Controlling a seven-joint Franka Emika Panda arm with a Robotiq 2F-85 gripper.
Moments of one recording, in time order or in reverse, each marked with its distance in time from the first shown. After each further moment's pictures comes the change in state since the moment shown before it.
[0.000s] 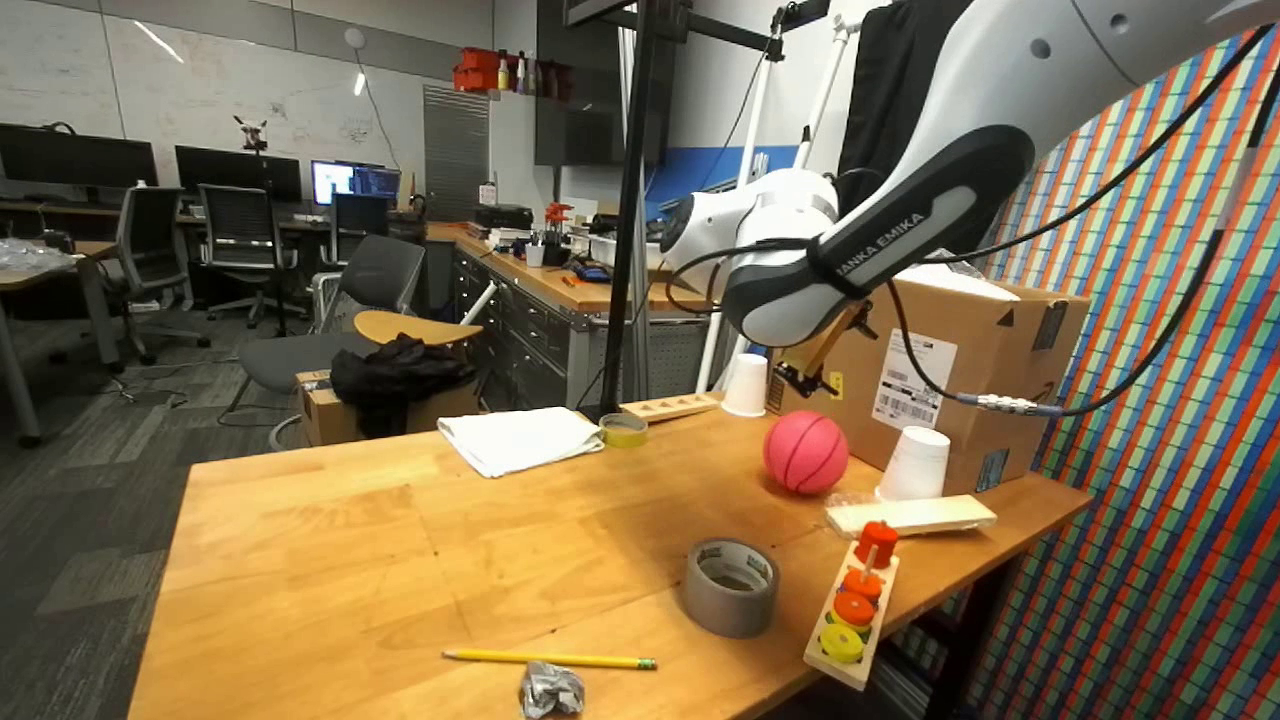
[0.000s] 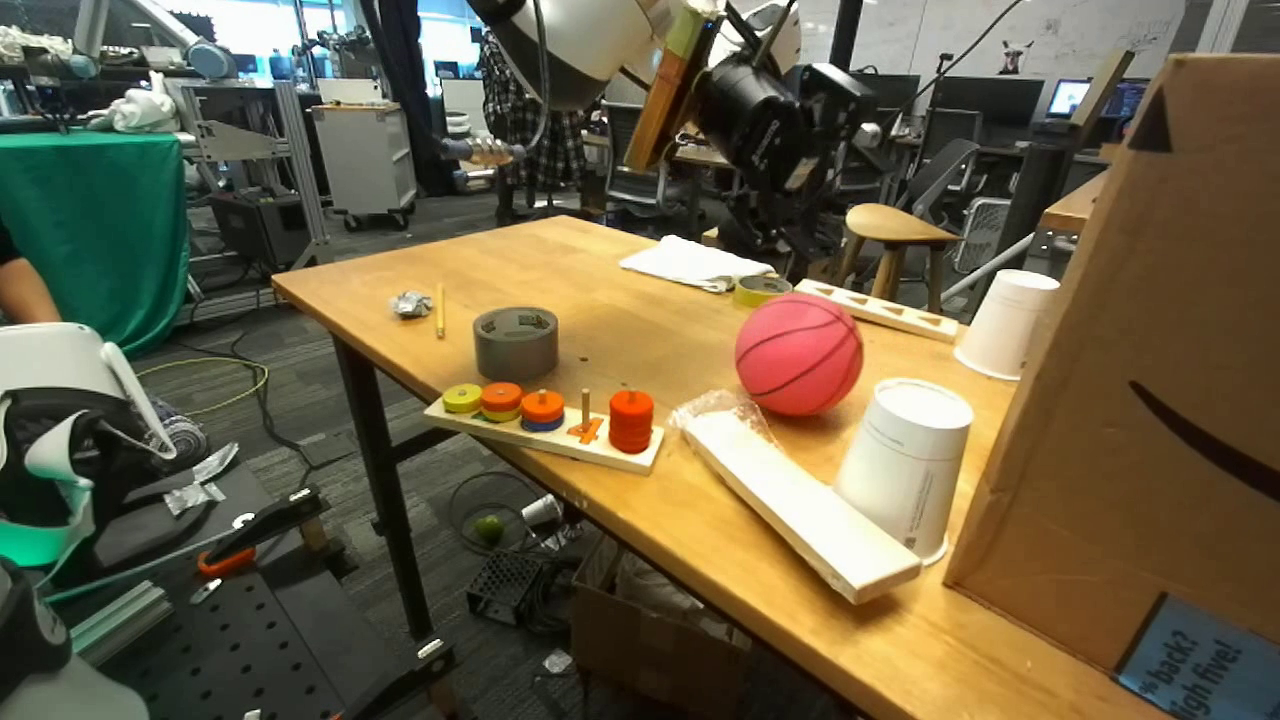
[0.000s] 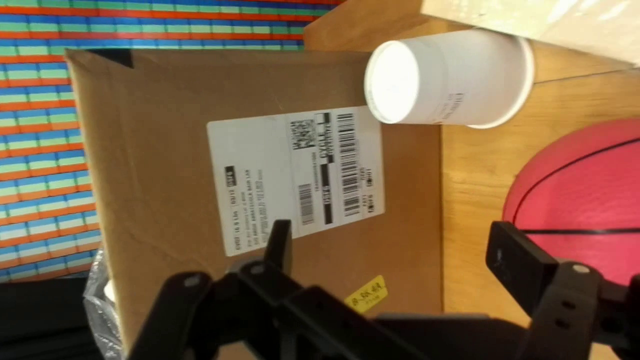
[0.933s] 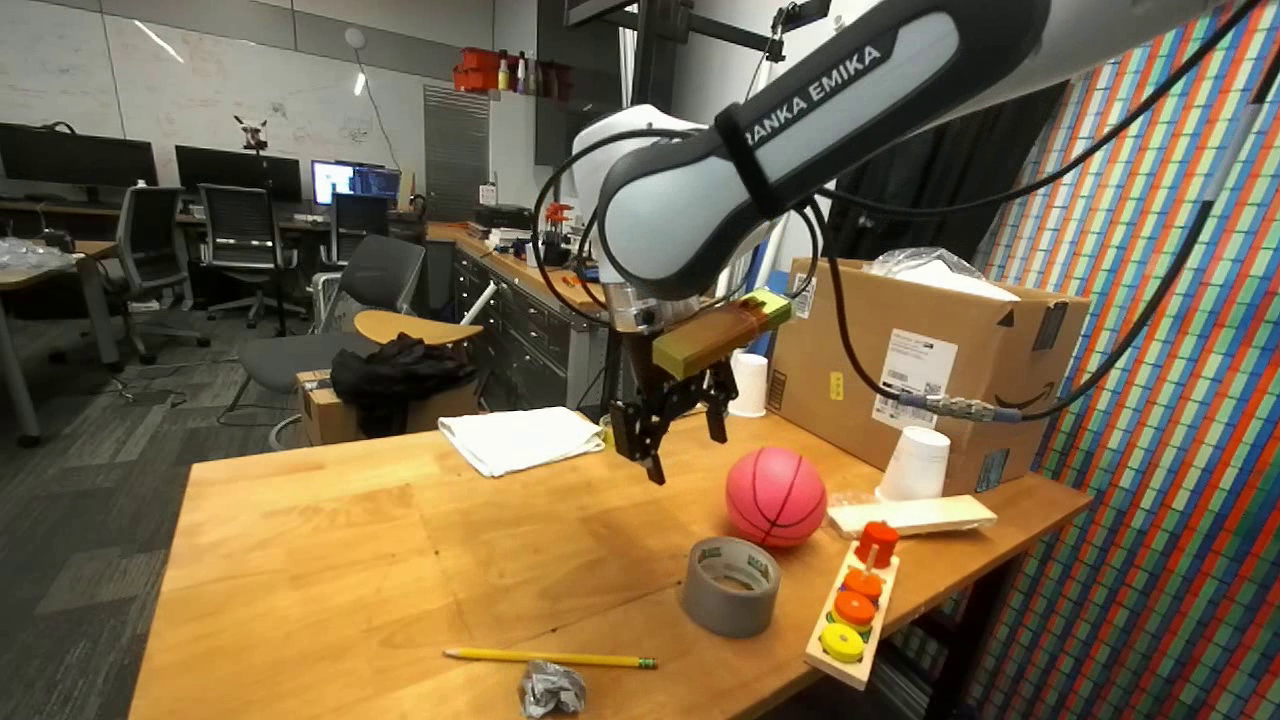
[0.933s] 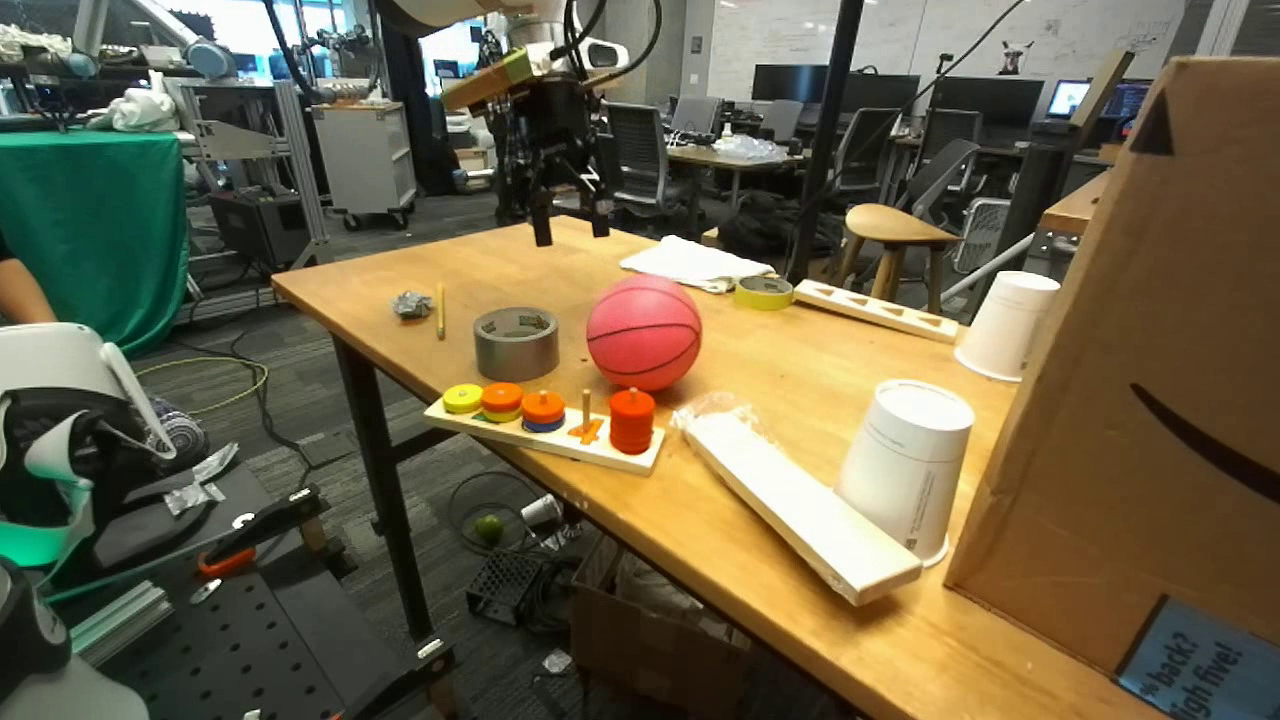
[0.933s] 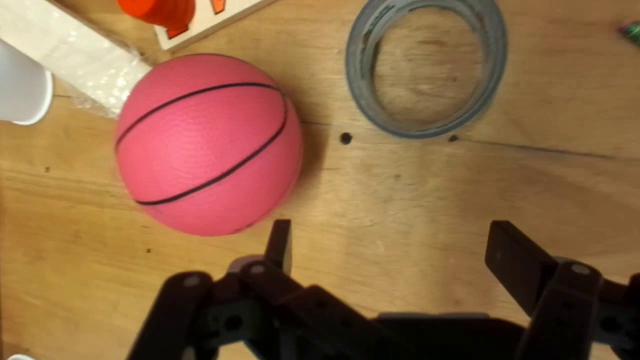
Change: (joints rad) arm 0.128 -0.103 0.141 -0.089 0.730 0.225 -0.298
